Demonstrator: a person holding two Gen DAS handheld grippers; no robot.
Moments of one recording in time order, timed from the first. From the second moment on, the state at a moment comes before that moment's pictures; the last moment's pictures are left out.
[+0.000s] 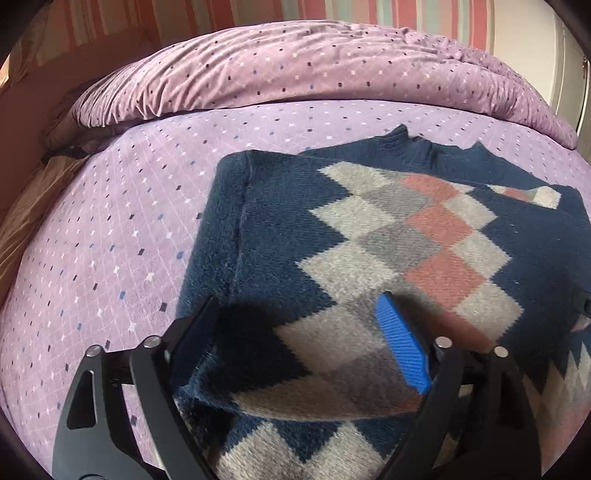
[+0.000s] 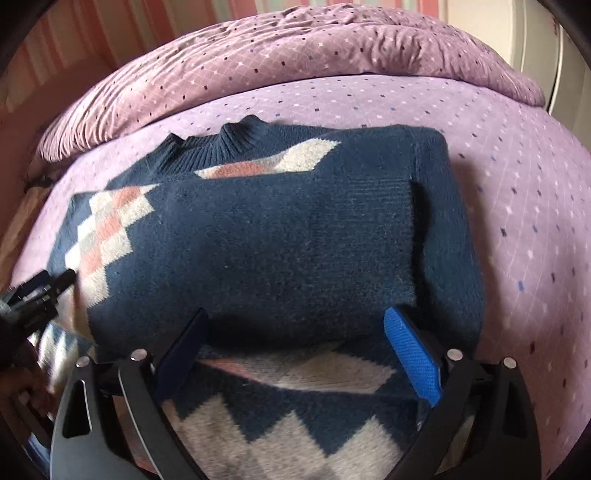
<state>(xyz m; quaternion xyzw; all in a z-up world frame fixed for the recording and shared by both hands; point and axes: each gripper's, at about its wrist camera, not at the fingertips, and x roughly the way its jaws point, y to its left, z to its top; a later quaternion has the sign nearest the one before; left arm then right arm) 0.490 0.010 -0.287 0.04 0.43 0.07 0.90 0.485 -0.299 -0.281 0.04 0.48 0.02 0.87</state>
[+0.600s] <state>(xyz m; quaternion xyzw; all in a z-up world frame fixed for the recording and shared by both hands) 0.463 0.012 -0.269 0.00 0.43 0.04 0.90 0.454 -0.299 -0.255 0.04 0.49 0.01 0.87</state>
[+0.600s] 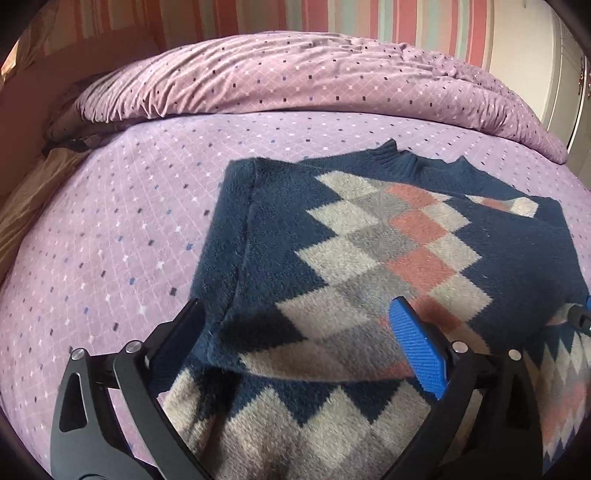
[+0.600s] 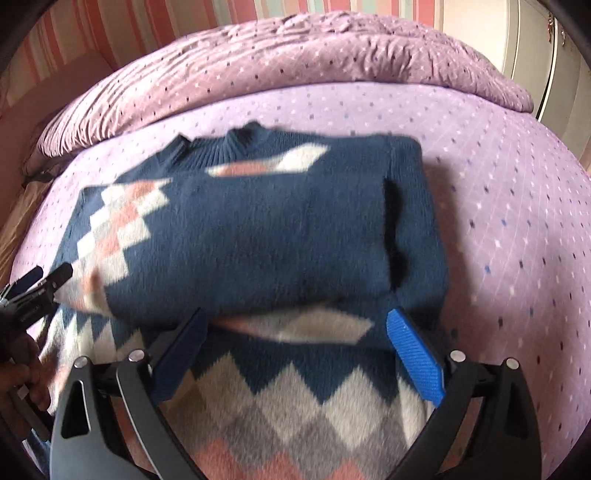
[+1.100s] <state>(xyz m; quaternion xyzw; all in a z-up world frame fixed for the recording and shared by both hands) 0.490 0.003 -0.297 0.04 0.46 0.03 0.89 0.476 -0.272 -0.293 -0.08 0.49 -0.02 0.87</state>
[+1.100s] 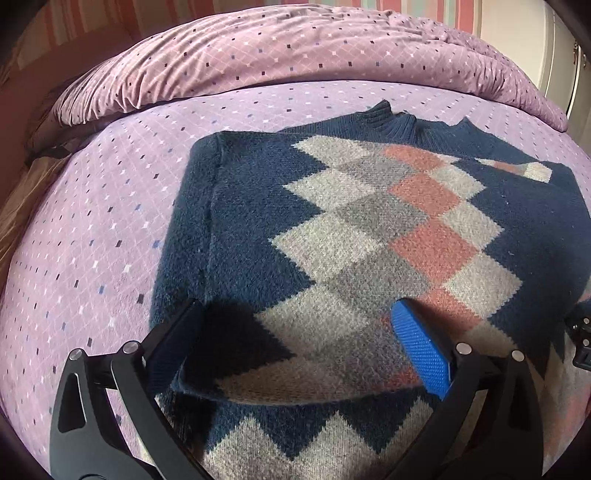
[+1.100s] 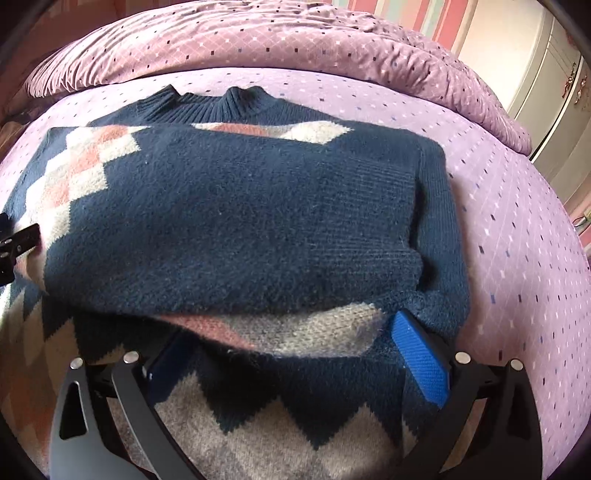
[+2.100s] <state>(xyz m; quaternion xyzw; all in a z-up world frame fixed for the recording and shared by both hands) 0.099 0.103 -0.211 0.00 0.34 0.05 0.94 0.101 -0.354 -0.233 0.04 0.41 -0.01 0.91</state>
